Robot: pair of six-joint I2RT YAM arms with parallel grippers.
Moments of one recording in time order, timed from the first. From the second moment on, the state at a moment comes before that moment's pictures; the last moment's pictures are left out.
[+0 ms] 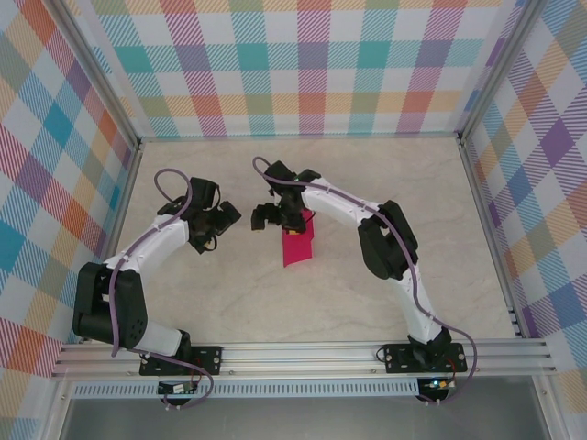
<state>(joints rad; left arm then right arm) -0.22 1.44 0.97 -0.61 0.01 -0.94 0.77 2.26 1.92 -0.91 -0.28 0.66</state>
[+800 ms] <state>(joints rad) -0.26 1.51 0.97 -0.47 0.24 -0.88 0.72 2.01 1.50 -0.76 -0.42 0.43</state>
